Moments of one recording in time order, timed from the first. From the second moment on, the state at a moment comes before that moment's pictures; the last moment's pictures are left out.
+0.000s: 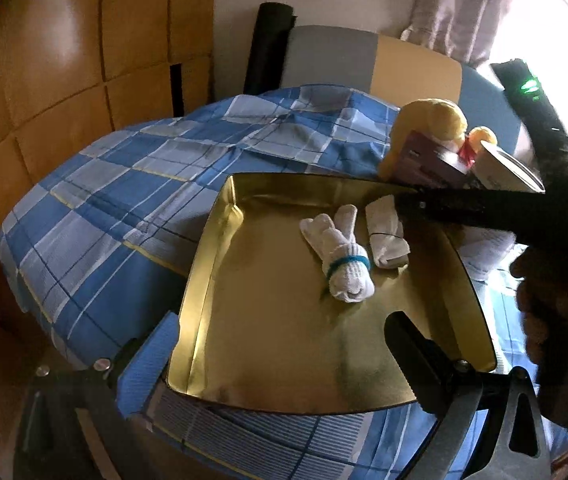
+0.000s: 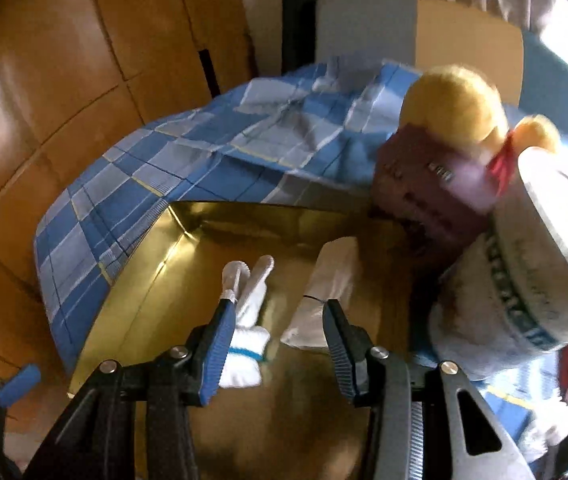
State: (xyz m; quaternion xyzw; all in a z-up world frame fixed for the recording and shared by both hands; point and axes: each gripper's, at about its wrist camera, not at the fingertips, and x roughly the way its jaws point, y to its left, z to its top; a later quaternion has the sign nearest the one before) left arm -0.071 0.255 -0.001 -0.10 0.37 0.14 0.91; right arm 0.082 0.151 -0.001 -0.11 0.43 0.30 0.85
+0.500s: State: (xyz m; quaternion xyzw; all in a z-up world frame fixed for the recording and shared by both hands) left arm -0.069 0.211 0.010 -0.04 0.37 0.10 0.92; right arm 0.040 0.082 0.032 -0.14 0.34 0.27 0.89
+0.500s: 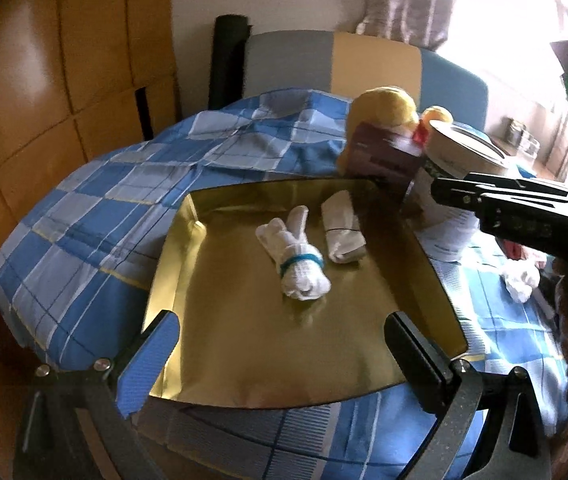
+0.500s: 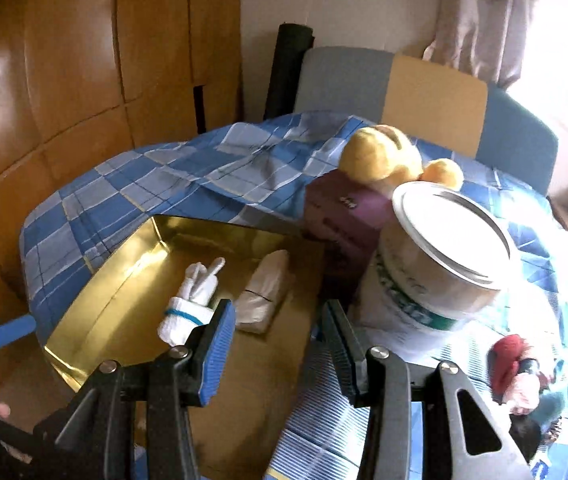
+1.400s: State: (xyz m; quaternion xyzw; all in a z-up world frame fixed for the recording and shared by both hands) left arm -0.058 0.121 0.013 0.05 0.37 0.00 0.93; right arm 0.083 -0.162 0.033 -0.01 0.36 0.04 0.93
